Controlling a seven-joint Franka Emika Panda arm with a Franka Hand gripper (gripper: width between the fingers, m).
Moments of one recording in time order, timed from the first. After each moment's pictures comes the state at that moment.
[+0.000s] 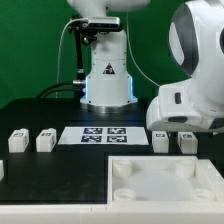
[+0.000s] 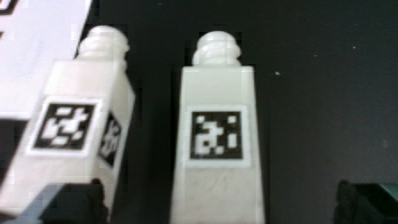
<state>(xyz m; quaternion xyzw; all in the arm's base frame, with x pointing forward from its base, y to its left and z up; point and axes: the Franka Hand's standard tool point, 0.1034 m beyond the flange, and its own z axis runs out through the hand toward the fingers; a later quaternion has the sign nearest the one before) 0.400 0.166 0.026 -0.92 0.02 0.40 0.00</state>
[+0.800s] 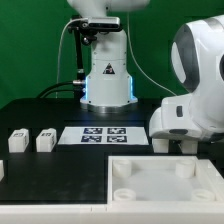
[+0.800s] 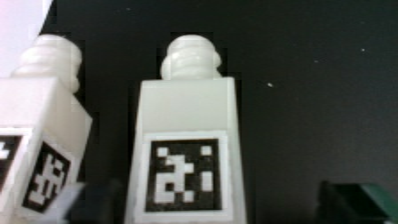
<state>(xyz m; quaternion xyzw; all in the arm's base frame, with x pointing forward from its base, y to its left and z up) 0.386 0.171 0.008 -0.91 0.03 0.41 0.00</state>
